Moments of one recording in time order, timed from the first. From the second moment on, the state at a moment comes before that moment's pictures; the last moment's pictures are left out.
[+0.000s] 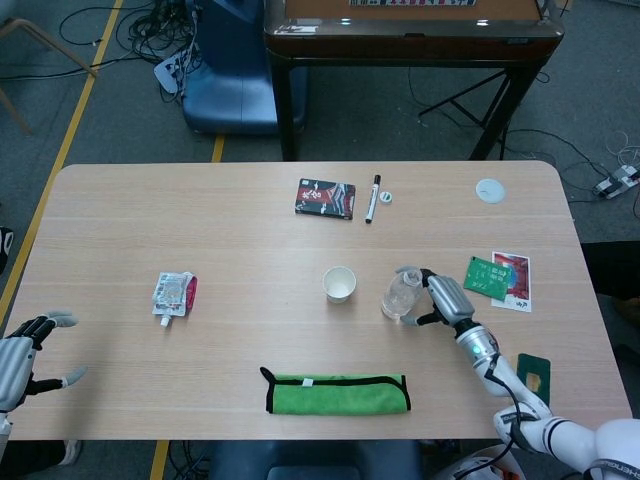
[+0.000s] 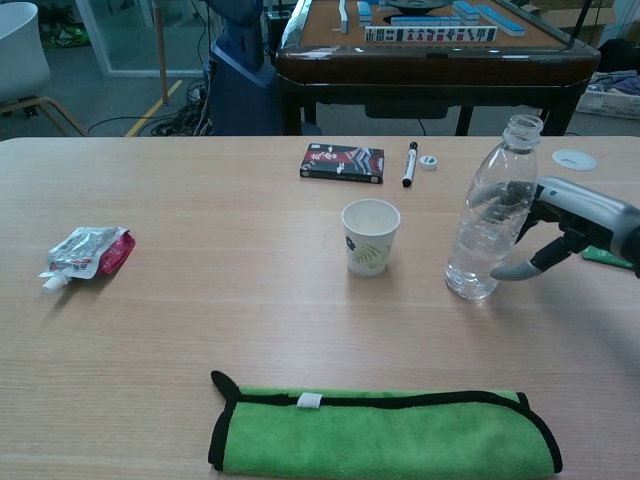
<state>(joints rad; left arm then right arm) -0.10 -1.05 -0.04 -1.65 1.47 1.43 -0.13 0.55 -1.67 0.08 -0.97 -1.48 0.99 0.66</state>
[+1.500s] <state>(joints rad) -0.10 -1.04 -0.04 -1.66 1.46 1.43 -0.14 0.57 -1.71 0.09 -0.90 -1.47 1.03 0.66</state>
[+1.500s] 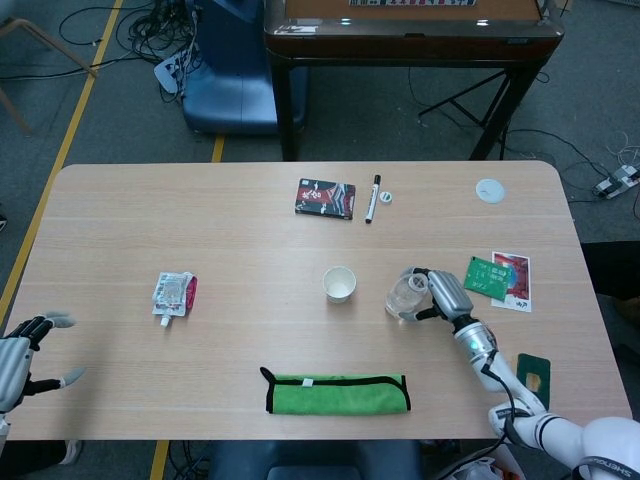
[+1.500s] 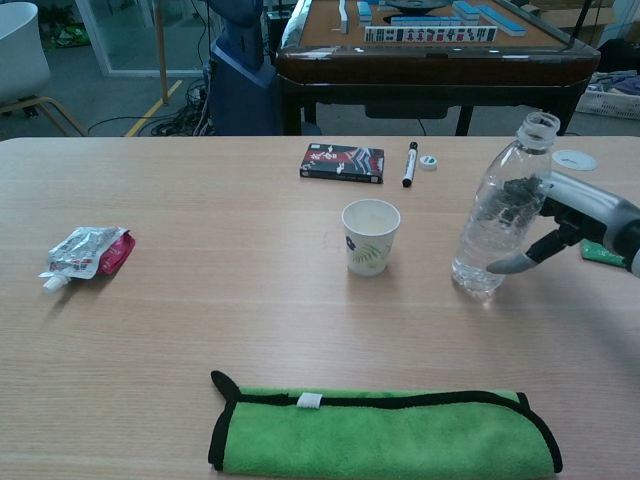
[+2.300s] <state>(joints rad) -0.09 -1.03 -0.05 -1.66 1.45 1.44 -0.14 0.63 -1.52 0.23 -1.24 -1.10 0.89 -0.09</state>
